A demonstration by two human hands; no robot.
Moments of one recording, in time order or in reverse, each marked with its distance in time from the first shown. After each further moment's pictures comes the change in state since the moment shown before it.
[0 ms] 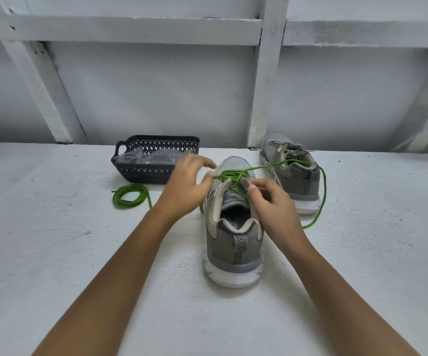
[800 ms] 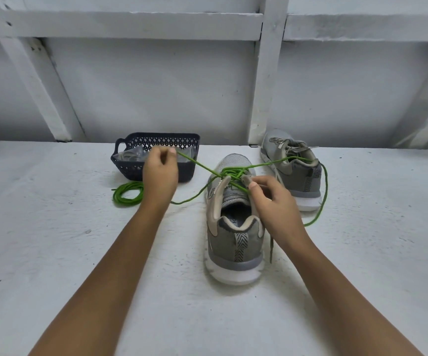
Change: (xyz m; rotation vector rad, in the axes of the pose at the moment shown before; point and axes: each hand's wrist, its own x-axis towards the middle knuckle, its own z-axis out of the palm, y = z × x) left_hand 0.007 -0.007 -0.015 -0.355 0.385 -0.480; right_hand 0.000 0.001 0.002 0.019 0.014 0.015
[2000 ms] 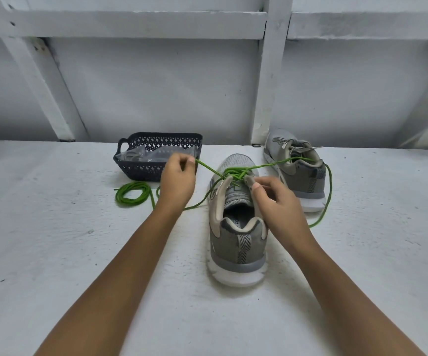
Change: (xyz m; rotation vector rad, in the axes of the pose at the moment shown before) left_hand -0.009 -0.001 0.017 0.085 -0.117 -0.053; right_hand 0.000 0.000 -0.002 -0.012 -0.020 -0.003
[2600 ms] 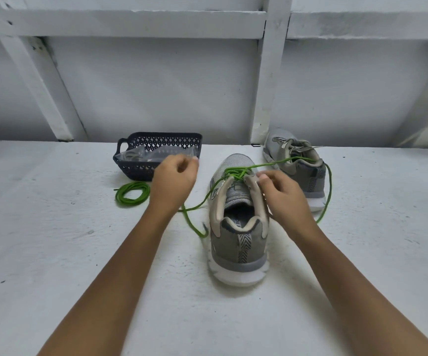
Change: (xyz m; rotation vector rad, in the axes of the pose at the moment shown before) left_hand -0.006 0.004 -0.019 0.149 -0.064 0.103; right_hand 0.018 -0.001 -0.004 -0.107 0.047 -0.005
